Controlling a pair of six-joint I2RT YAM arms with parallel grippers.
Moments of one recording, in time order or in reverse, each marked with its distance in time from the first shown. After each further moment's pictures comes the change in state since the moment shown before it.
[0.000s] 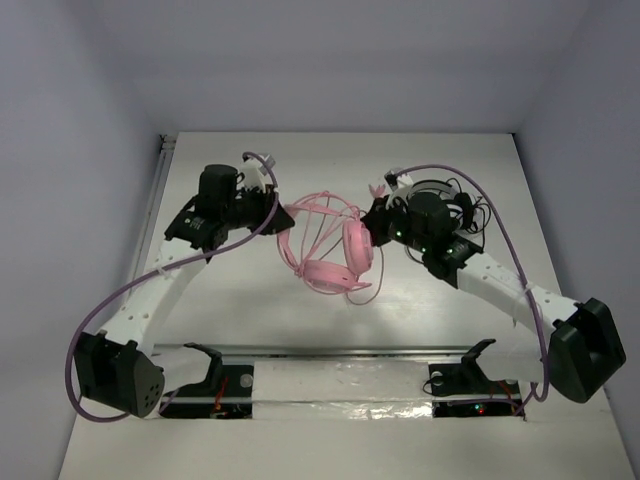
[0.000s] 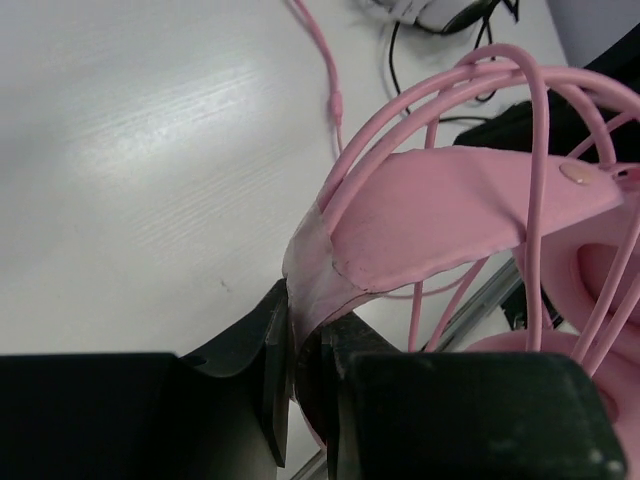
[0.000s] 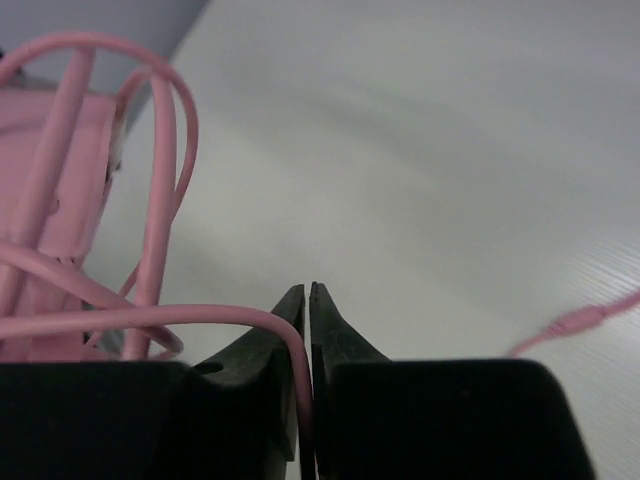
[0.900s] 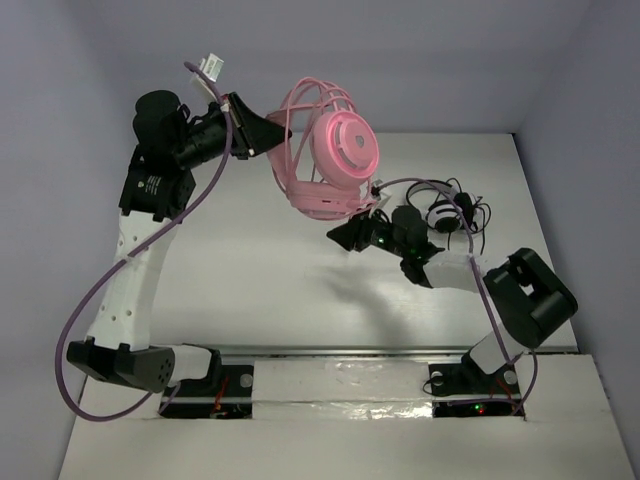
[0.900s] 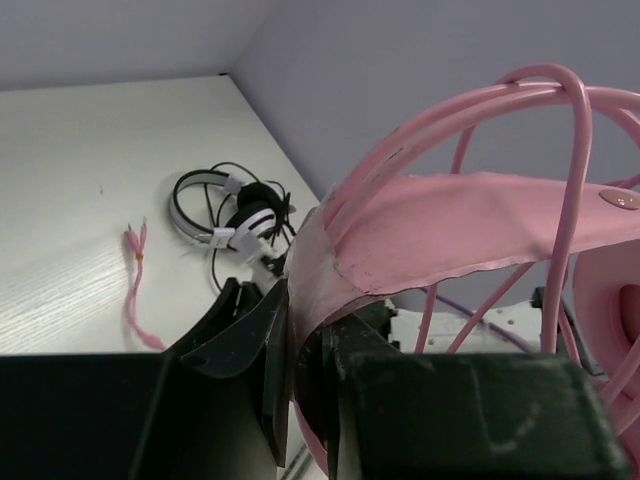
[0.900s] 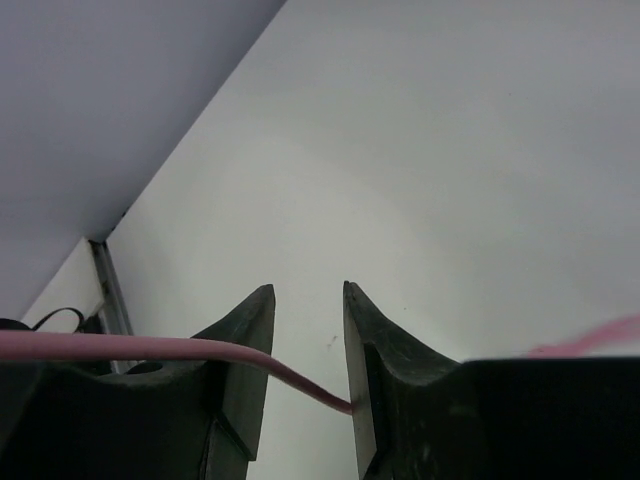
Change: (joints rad) left arm 0.122 0.114 0.597 0.087 0.233 -0.385; right arm -0.004 0.326 -0.161 0.681 -0.229 0.129
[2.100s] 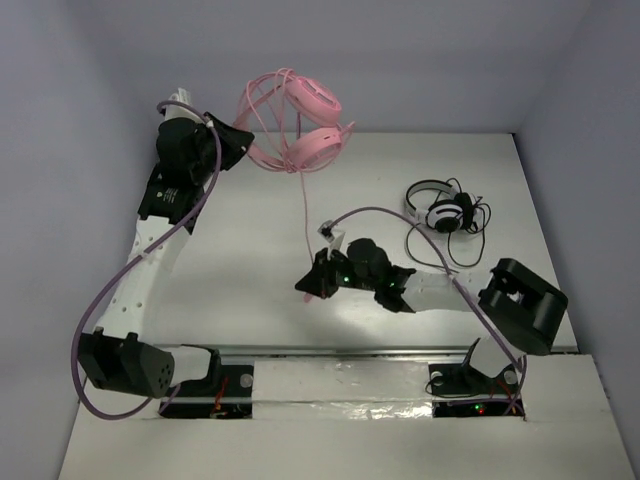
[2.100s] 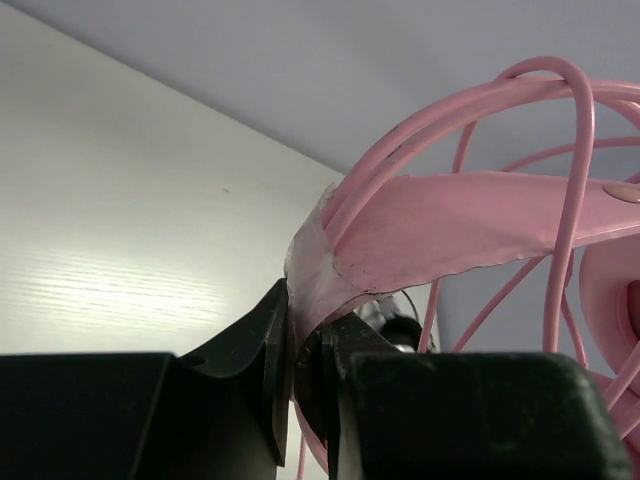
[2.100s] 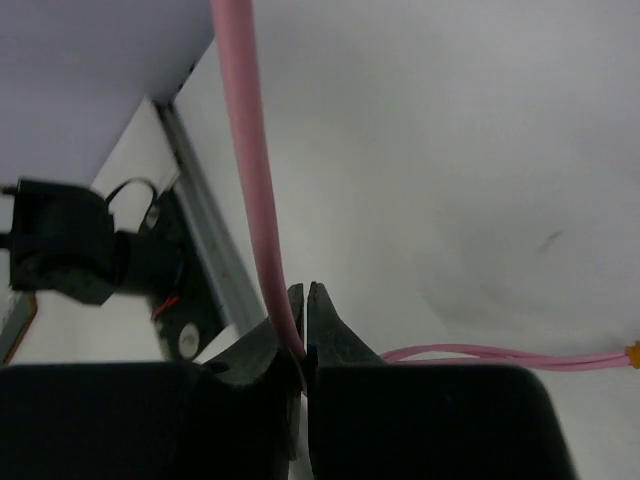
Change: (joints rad) left arm 0.029 -0.028 -0.253 0.095 -0.584 -0.137; right arm 0.317 0.026 0.022 -0.150 0.114 0.071
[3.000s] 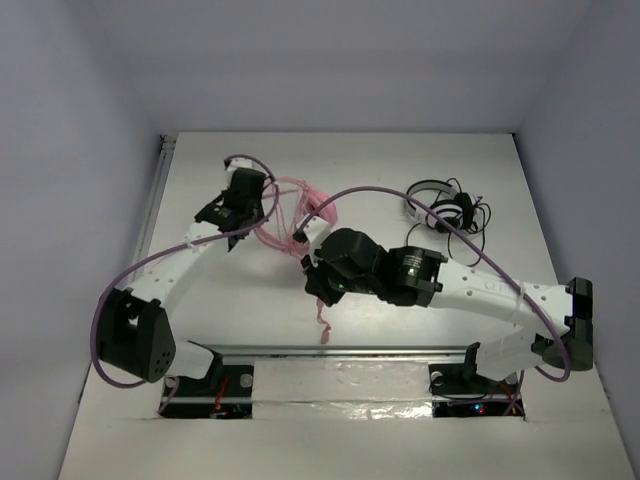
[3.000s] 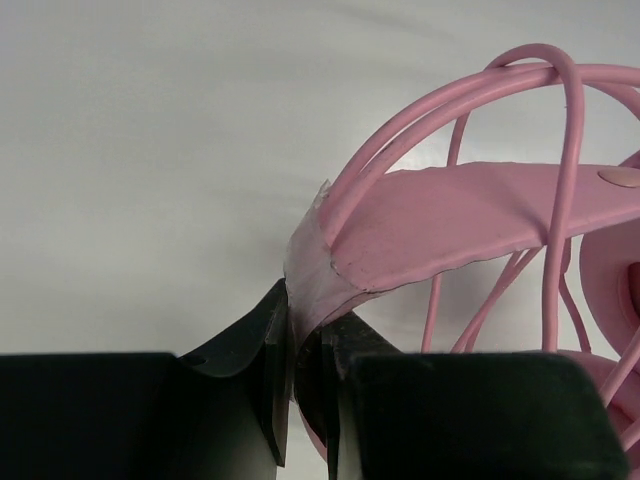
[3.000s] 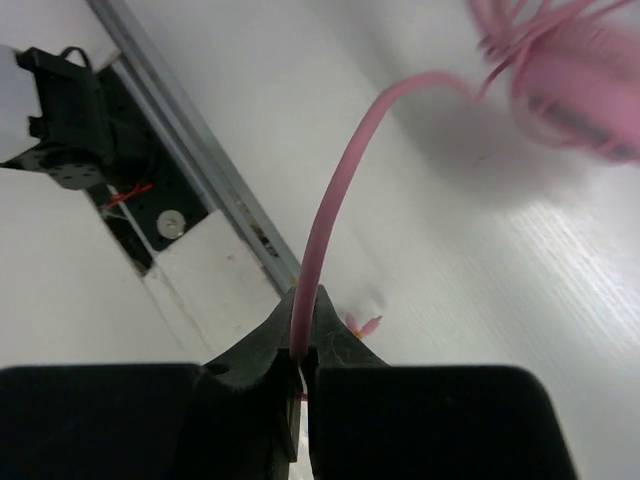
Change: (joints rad) left arm -0.184 0.083 -0.301 -0.179 -0.547 0.352; right arm 0.314 -0.191 0.632 -1.181 0.378 -0.283
